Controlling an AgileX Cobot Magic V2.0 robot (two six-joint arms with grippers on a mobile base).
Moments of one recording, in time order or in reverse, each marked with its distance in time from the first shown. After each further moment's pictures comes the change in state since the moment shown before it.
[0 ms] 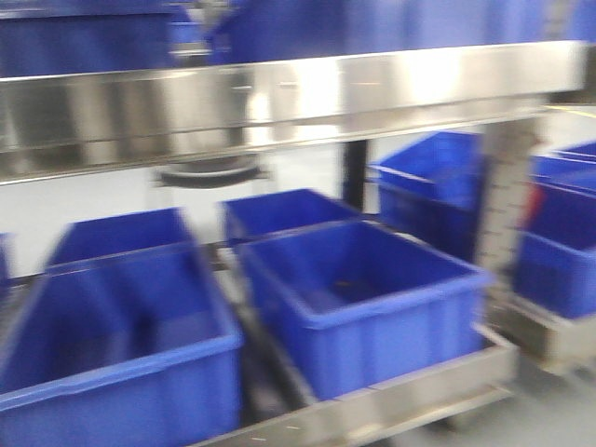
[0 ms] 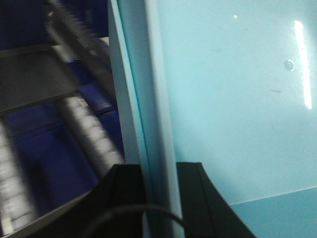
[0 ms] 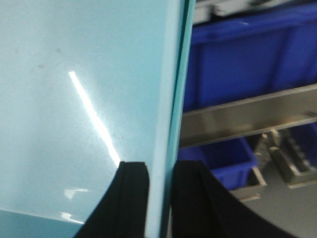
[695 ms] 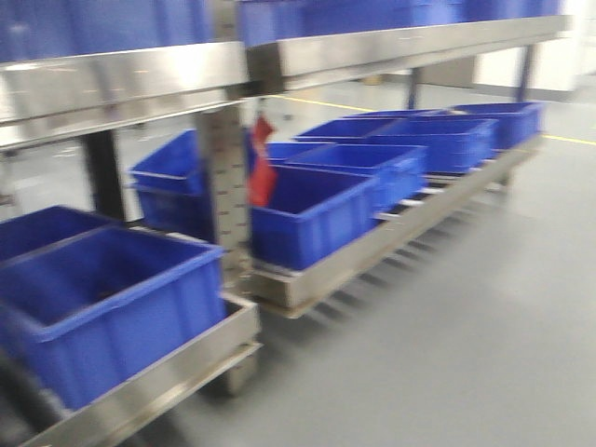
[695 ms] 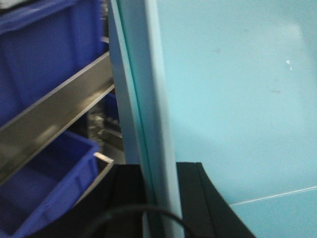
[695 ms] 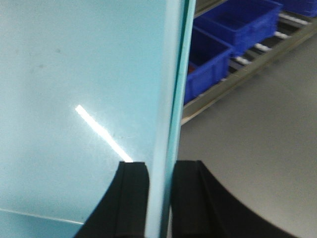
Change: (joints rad) left arm 0.000 0.000 0.000 0.000 0.000 0.000; right arm 0.000 0.000 0.000 0.000 0.000 0.000
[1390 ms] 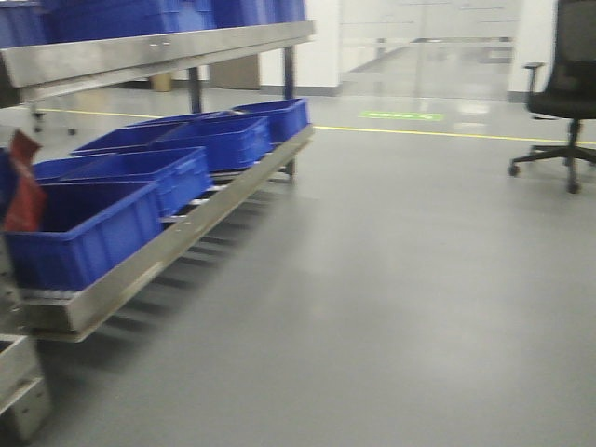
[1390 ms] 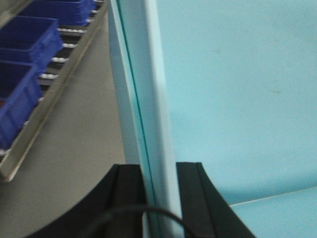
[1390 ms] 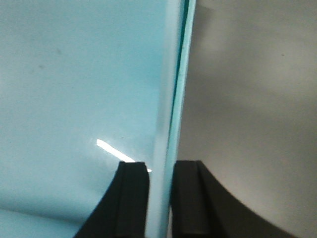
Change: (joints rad) left arm 0.000 0.000 0.000 0.000 0.000 0.000; right arm 0.000 0.000 0.000 0.000 0.002 0.000
